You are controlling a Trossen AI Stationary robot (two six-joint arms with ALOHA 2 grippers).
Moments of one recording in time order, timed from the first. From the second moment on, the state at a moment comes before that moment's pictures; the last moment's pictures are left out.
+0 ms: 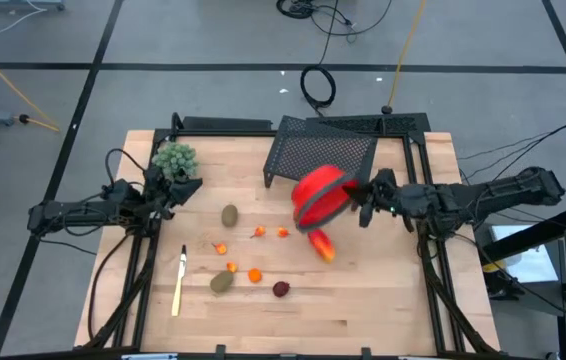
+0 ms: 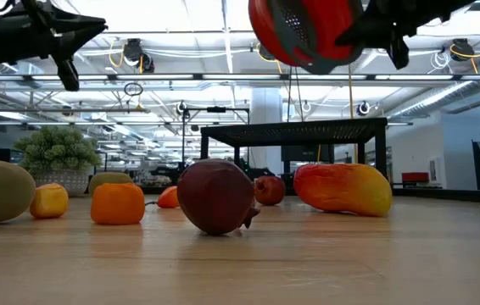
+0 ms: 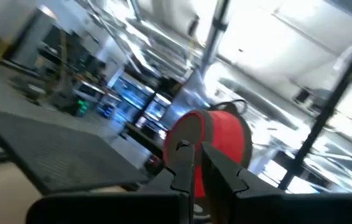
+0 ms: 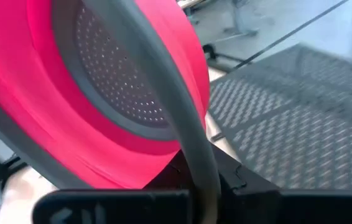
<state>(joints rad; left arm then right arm) 0.09 0.16 0.04 0.51 -0.14 -0.57 0.14 0.82 0.65 -0.11 0.55 0.54</state>
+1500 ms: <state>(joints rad) -0.04 1.46 1.02 0.70 -0.62 0.34 -0.16 0.83 0.71 -0.15 0.72 0.53</state>
